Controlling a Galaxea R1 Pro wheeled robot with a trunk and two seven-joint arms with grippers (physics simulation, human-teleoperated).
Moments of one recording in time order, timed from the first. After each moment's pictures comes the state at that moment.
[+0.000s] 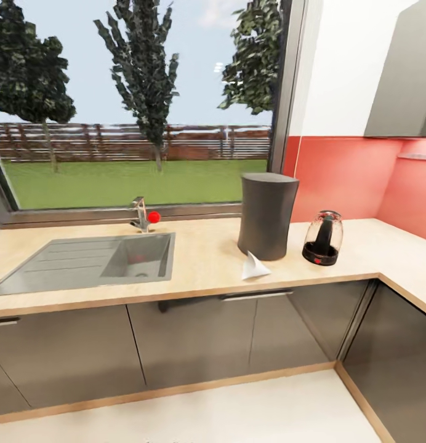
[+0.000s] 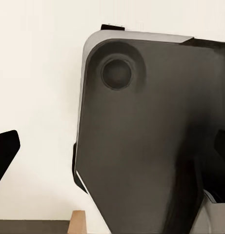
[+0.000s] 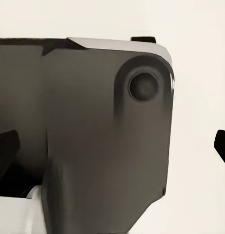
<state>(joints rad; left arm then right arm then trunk) -0.01 0.01 0.03 -0.06 0.11 -0.05 0.00 -0.01 0.04 0.00 -0.12 0.00 0.00 0.00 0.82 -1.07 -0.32</state>
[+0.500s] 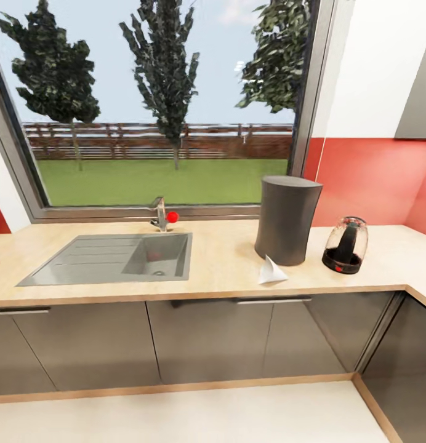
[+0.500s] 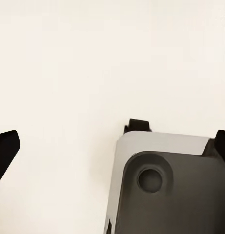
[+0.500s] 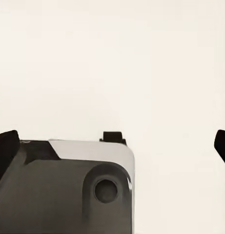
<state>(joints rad) -0.09 0.10 0.03 -0.21 0.10 -0.06 0.00 -0.01 -0.02 0.00 -0.41 0.00 0.00 0.00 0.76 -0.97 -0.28</state>
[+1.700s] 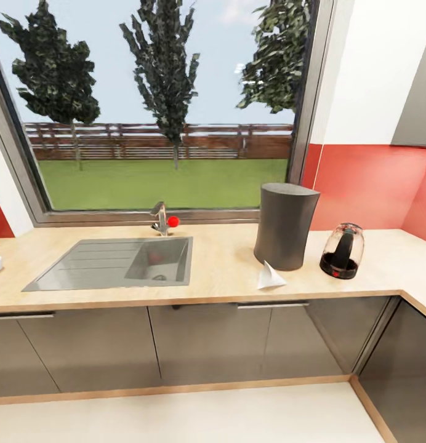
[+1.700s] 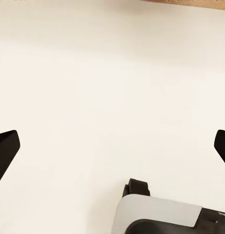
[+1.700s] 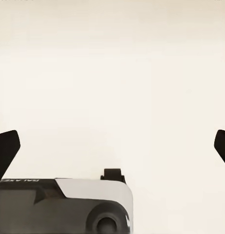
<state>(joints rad) -0.20 0.13 0.03 -0.21 0.19 -0.15 0.00 -0.01 -0.02 -0.01 -0.55 0.00 -0.01 0.00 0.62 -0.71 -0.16</state>
